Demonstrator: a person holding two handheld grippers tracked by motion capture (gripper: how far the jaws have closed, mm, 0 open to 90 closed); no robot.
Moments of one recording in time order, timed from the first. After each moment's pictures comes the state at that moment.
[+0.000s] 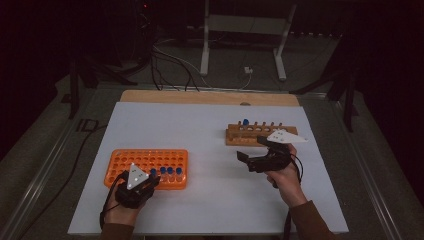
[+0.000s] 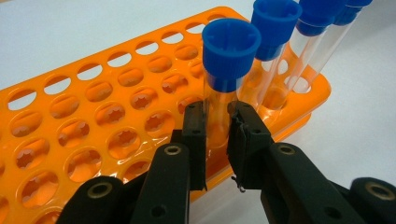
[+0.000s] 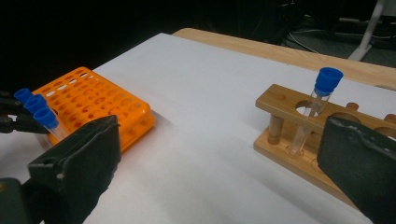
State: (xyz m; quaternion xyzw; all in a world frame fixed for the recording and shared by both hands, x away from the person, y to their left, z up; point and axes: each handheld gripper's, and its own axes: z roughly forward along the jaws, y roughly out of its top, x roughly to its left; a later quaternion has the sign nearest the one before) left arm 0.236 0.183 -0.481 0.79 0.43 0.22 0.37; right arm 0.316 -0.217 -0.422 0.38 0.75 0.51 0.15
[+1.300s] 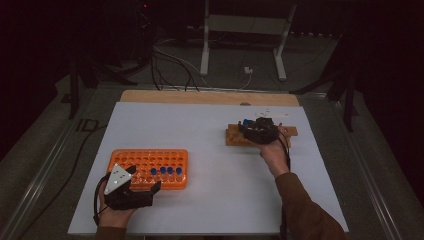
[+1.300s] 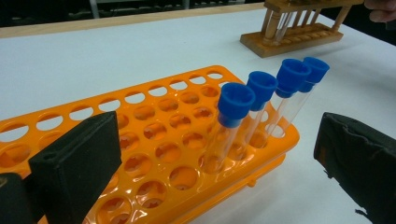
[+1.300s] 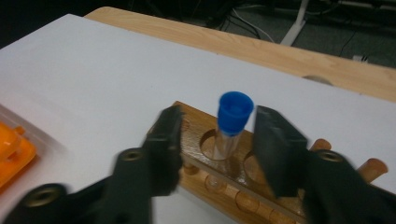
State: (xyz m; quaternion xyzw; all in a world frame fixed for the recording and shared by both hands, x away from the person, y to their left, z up) left arm 0.224 0.206 -0.469 0.73 0.44 0.22 0.47; right arm 0.407 -0.206 -0.446 0.46 0.75 0.43 0.20
